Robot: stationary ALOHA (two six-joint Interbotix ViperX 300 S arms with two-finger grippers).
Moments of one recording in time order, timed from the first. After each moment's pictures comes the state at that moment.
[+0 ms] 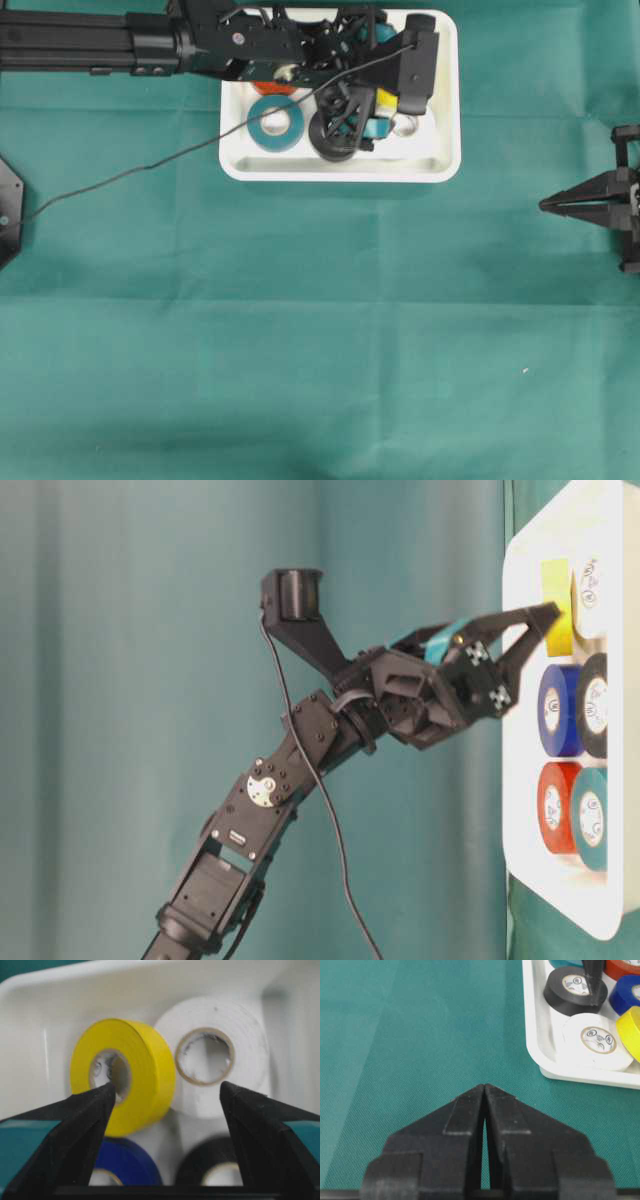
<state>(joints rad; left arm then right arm) 0.27 0.39 0.08 -0.02 0.37 0.45 -0.02 -1.10 1.56 -0.05 -0.15 0.08</state>
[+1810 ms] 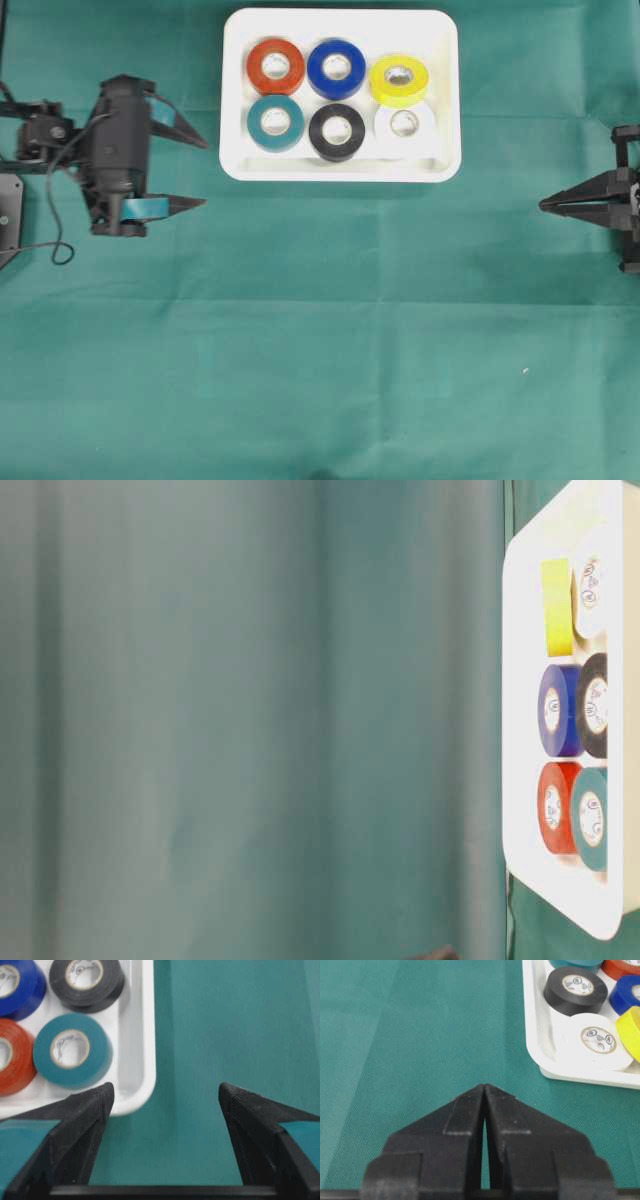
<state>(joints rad) 0.10 -0.48 0.98 -0.02 0.15 0.21 -0.02 -1.10 1.56 -0.06 -0.15 0.08</state>
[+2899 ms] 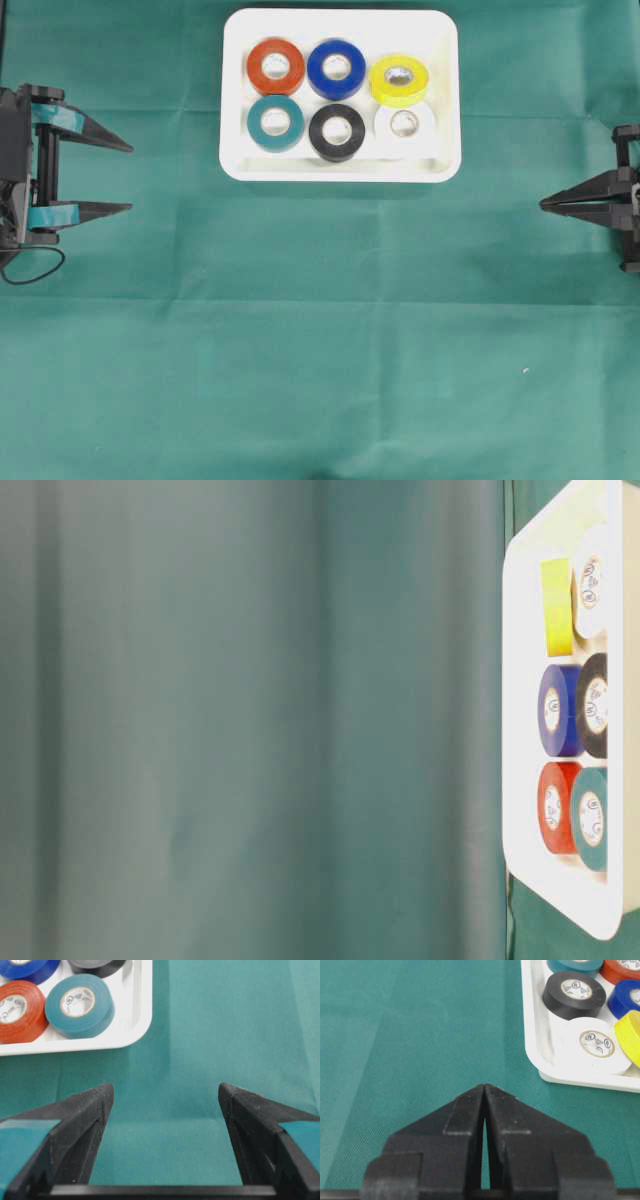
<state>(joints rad) 0.10 -0.88 1.25 -0.03 0.15 0.20 -0.02 -1.11 1.56 -0.06 -0.15 0.08</state>
